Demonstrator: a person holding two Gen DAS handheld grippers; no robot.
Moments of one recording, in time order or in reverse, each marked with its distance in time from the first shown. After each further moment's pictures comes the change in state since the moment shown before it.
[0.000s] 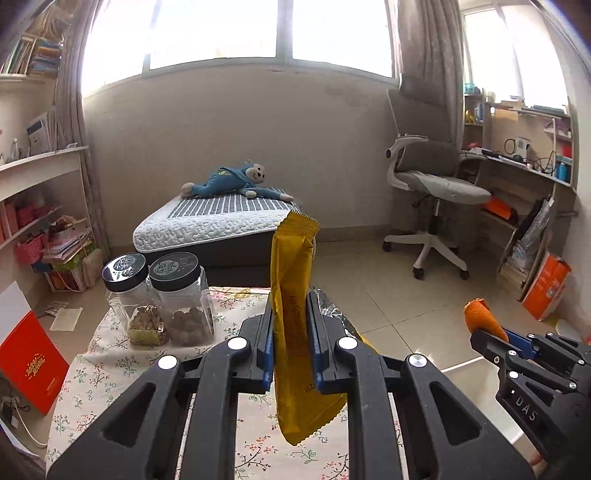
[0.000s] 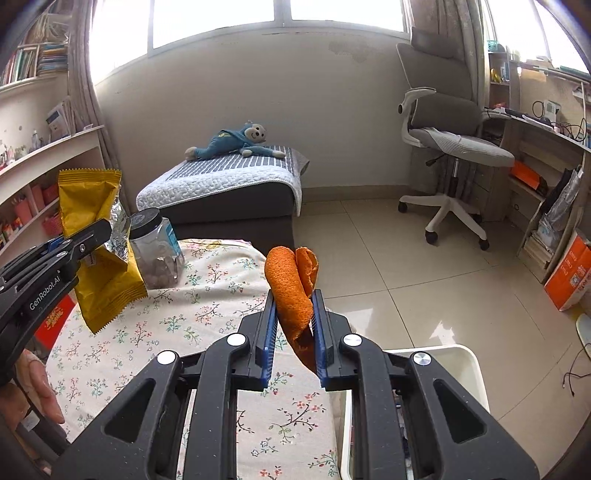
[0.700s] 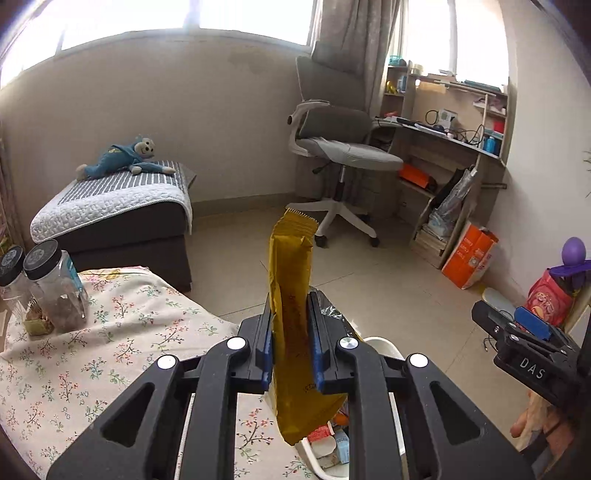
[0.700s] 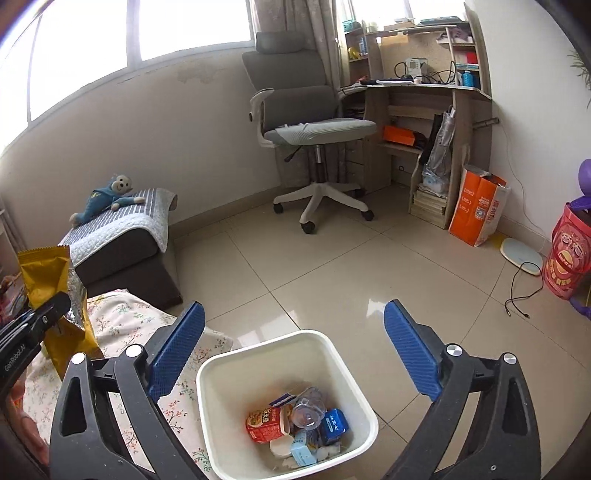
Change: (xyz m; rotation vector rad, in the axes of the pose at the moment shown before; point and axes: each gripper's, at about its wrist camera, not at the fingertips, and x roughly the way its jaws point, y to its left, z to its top) left arm 0.022 -0.145 -0.001 0.046 0.135 -0.352; right arm -0.054 -0.151 -0.027 0.332 -0.084 -0.382
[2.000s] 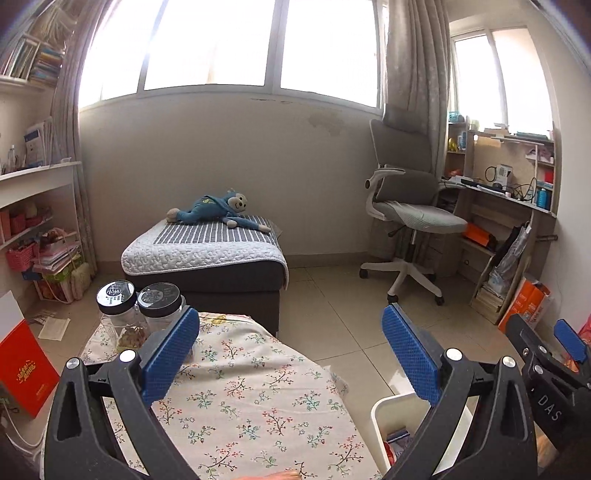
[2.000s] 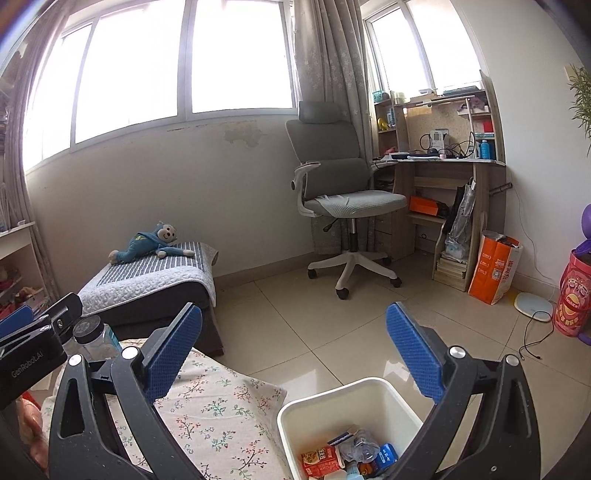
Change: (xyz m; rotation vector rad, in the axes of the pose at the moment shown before) left arm -0.118 0.089 0.019 -0.065 -0.235 0.308; right arm -0.086 0.107 -0.002 -0.080 -0.244 0.129
